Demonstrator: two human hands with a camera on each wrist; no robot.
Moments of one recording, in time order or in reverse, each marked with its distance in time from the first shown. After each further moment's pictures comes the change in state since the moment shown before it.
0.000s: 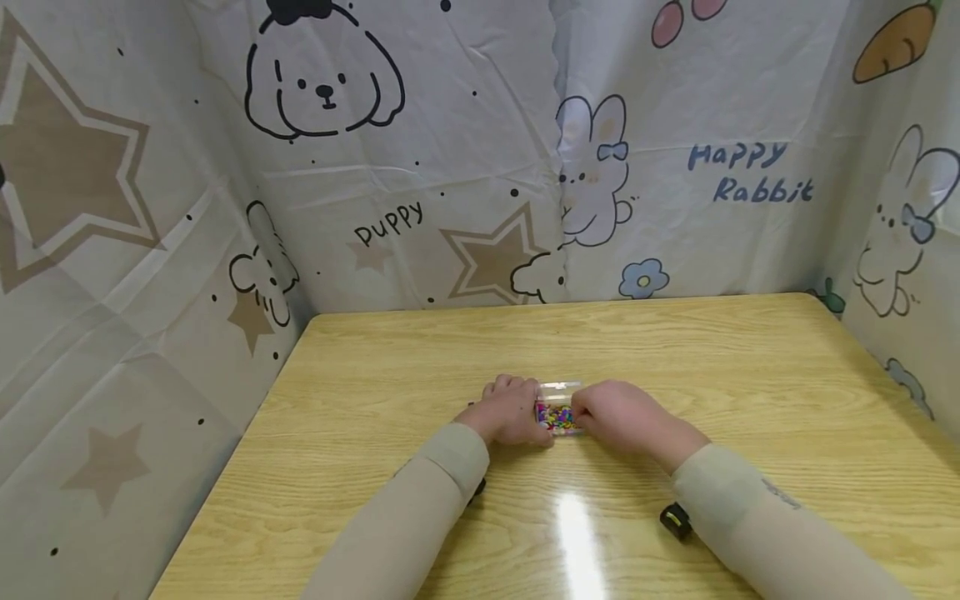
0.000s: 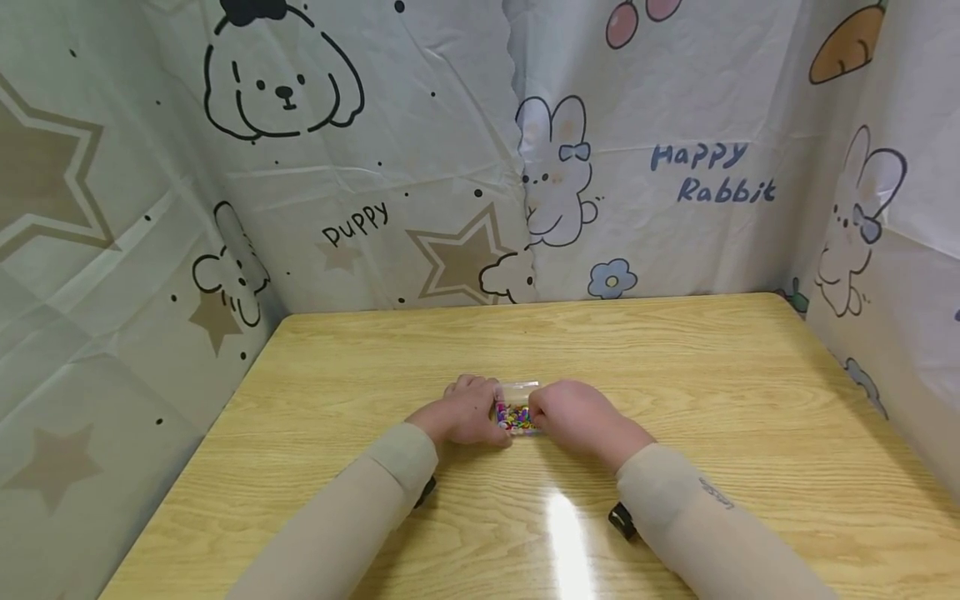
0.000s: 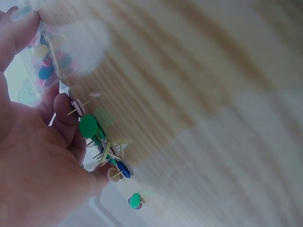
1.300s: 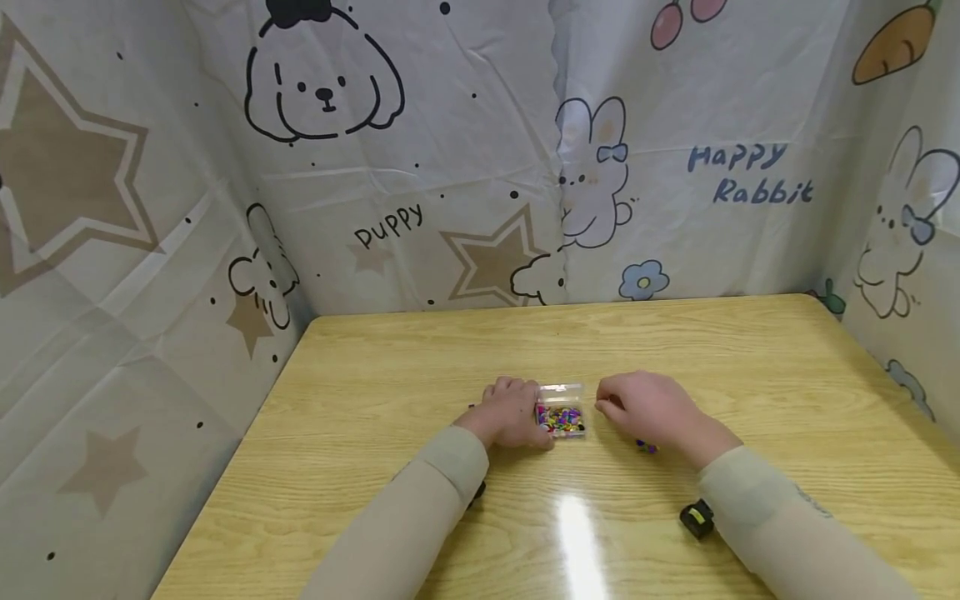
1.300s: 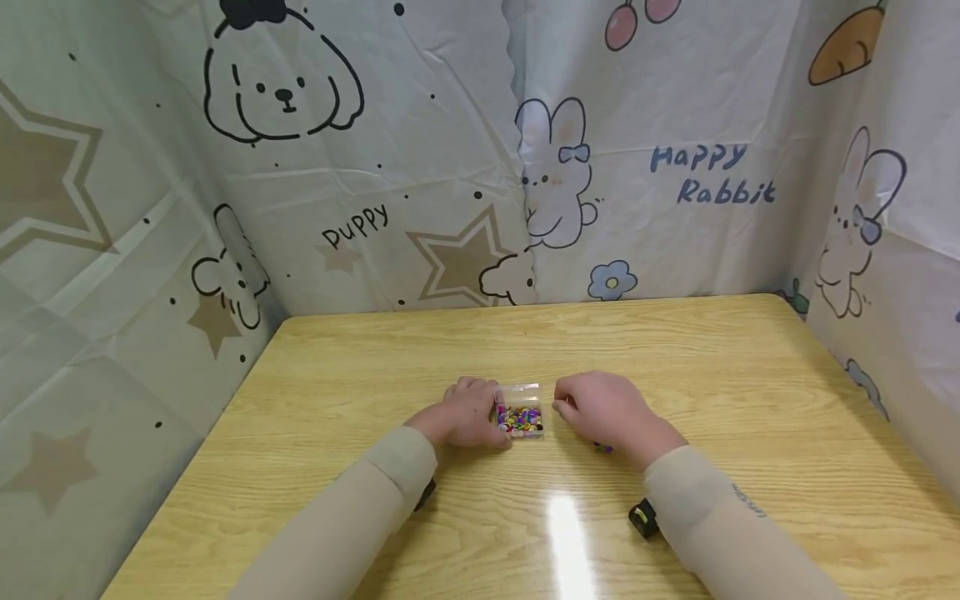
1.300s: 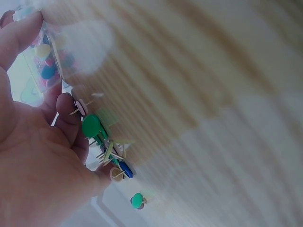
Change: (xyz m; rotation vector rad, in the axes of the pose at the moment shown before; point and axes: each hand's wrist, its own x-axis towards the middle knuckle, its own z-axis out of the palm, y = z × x) left_hand 0.003 -0.004 0.002 0.014 0.011 0.038; right_hand -0.014 0.034 -0.006 -0.040 0.109 0.072
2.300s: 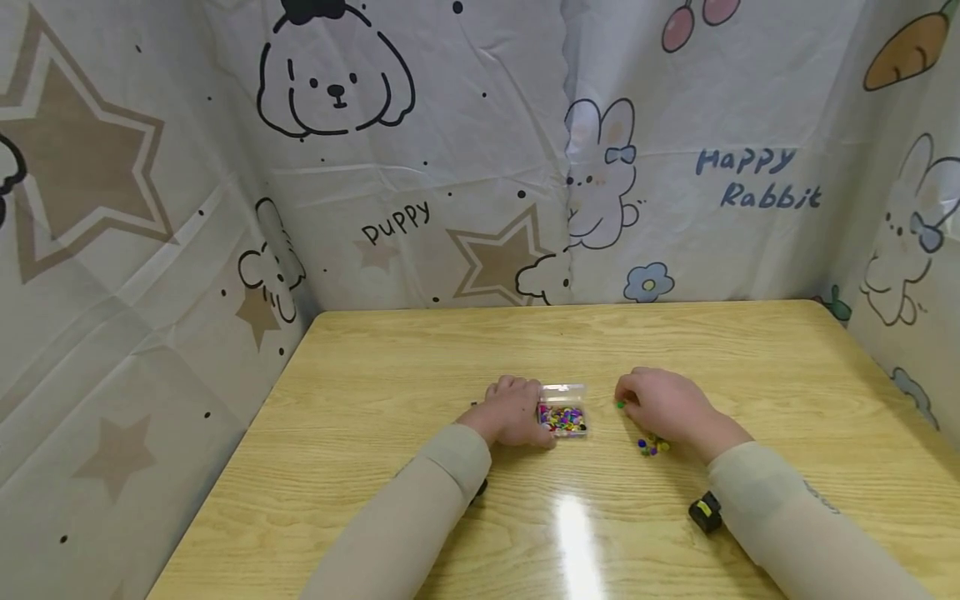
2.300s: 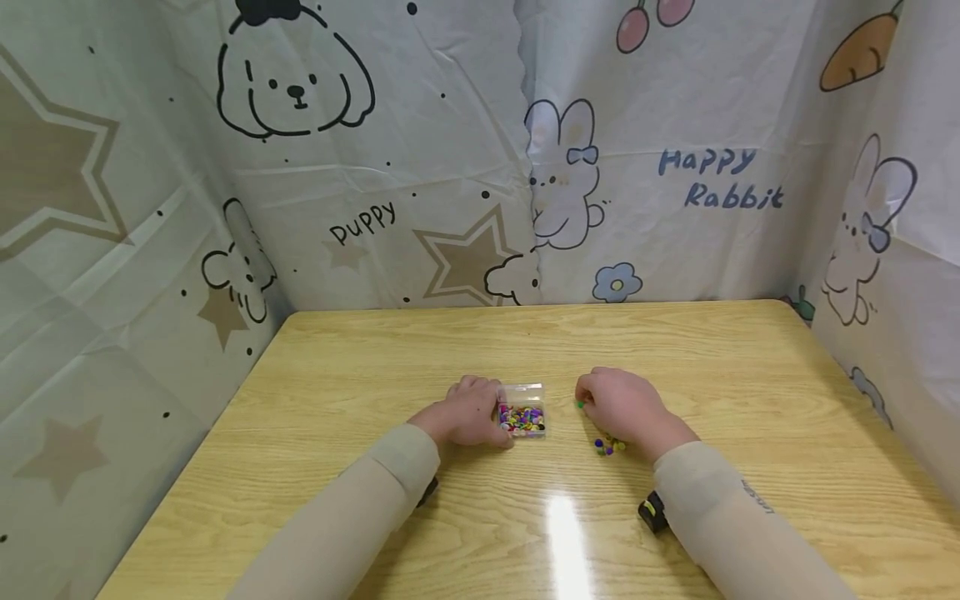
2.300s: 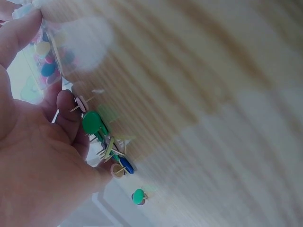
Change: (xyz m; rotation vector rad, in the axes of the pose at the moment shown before) left_hand -0.003 0.000 0.001 0.001 0.006 -0.005; right_hand -0.002 0.017 -0.004 -0.028 -0.075 0.076
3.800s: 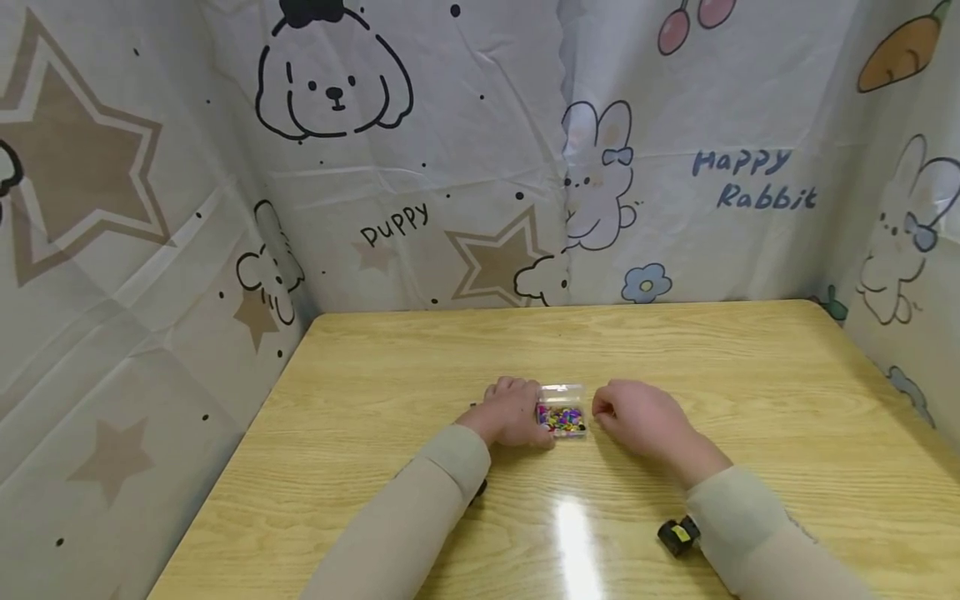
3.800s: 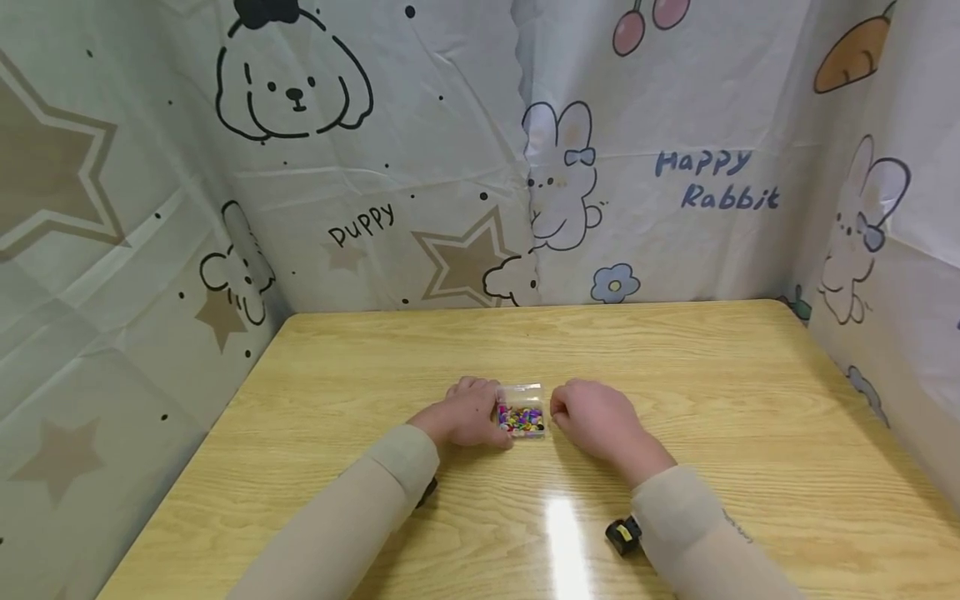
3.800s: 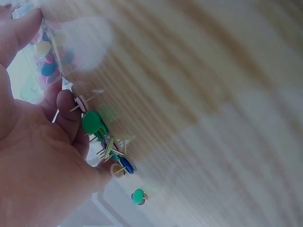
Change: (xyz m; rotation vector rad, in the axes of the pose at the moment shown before) left_hand 0.000 0.001 -0.001 -0.020 0.000 -0.009; right_hand -0.007 -0.040 0.007 0.066 0.083 -0.003
